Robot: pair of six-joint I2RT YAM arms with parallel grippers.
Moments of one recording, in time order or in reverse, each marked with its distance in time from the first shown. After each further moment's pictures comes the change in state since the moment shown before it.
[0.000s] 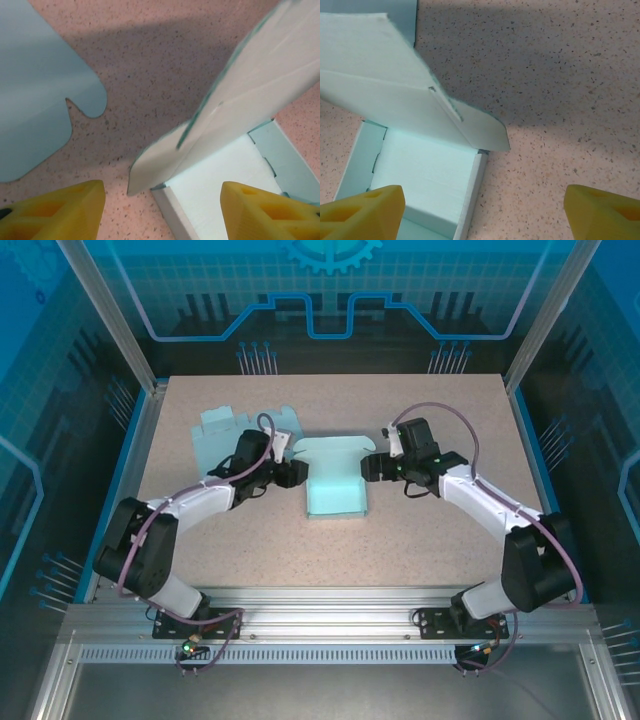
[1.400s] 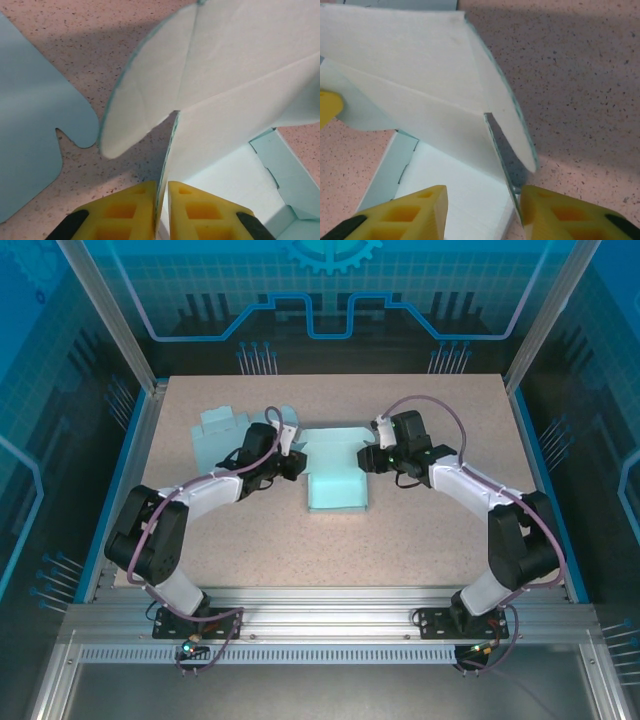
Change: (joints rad) left arm -0.021 0.085 0.075 0.030 0.005 0.001; right arm -0.005 0.119 0.054 0.135 -0.119 -0.050
